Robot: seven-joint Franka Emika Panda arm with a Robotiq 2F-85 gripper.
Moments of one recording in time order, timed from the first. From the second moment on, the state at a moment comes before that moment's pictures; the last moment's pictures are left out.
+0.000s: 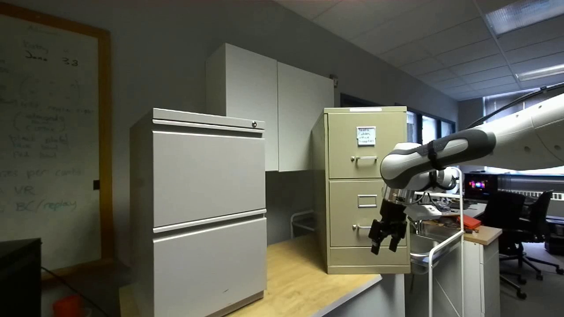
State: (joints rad) arm -0.05 -0.32 -0.29 -2.19 0.08 2.04 -0.32
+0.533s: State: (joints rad) arm -0.10 -0.23 -0.24 -2.16 -0.07 2.21 -0.30
